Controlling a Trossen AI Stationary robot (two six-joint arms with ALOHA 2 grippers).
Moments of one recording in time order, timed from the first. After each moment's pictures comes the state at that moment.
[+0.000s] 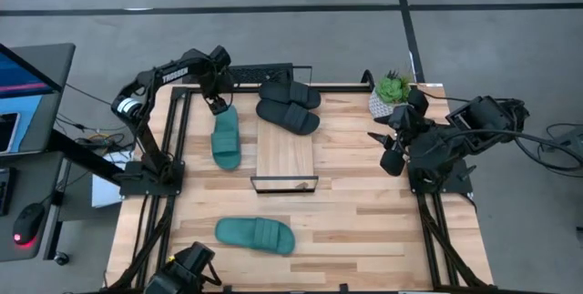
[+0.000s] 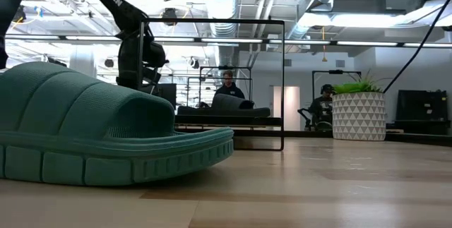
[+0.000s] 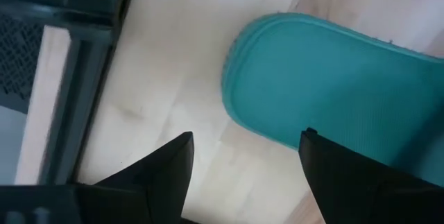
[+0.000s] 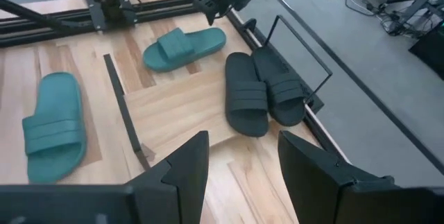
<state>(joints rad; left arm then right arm) 1.03 1.77 1.29 -1.05 0.02 0.57 0.48 1.36 1.96 -1.57 0.76 0.59</state>
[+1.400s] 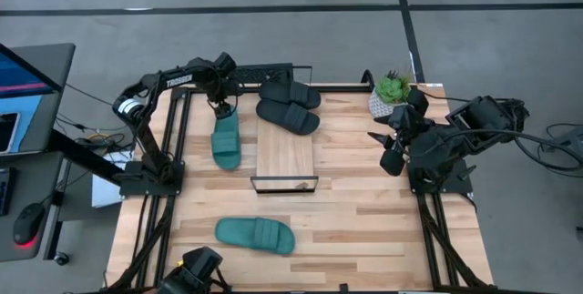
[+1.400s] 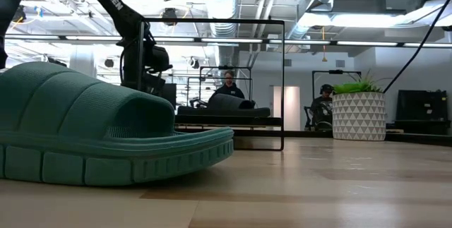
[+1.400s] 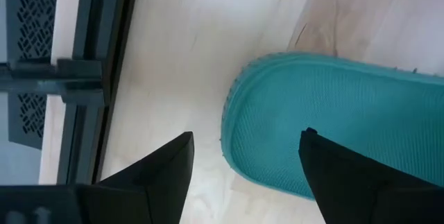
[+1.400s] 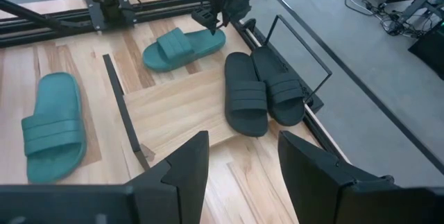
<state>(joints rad) 0.99 1.77 1.19 -0.85 -0.01 0.65 0.48 1.36 1.96 -1.57 0.76 0.59</state>
